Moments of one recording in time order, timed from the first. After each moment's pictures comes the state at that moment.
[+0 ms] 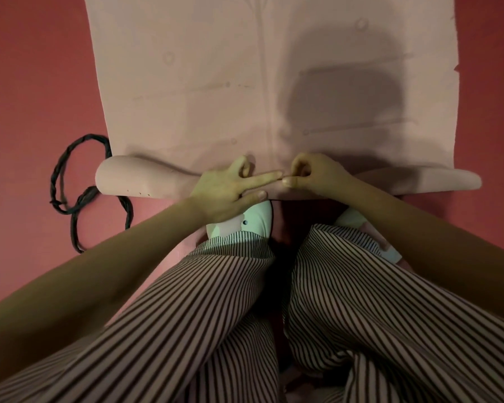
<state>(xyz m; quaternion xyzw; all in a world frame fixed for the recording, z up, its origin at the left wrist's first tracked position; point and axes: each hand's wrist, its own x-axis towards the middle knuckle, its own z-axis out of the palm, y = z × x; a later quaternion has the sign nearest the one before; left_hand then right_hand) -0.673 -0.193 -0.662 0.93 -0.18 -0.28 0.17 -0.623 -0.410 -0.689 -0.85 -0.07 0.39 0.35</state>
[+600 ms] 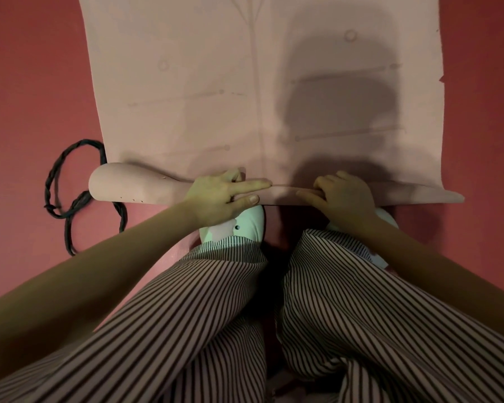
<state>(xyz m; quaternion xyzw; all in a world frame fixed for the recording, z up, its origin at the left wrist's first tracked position) -0.672 -0.196 -0.658 0.93 -0.16 -0.27 0.20 -0.657 -0.455 -0.688 -0.96 -0.21 0.16 0.13</state>
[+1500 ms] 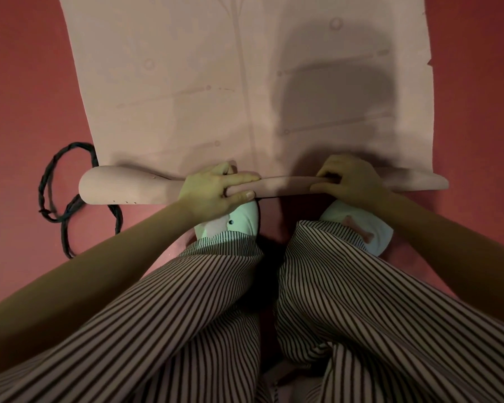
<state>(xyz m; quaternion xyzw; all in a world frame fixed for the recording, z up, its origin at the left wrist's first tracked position) -0.674 -0.197 -0.669 0.93 -0.10 -0.27 0.23 -0.638 -0.490 -0.694 -0.90 -0.20 0.23 0.31</state>
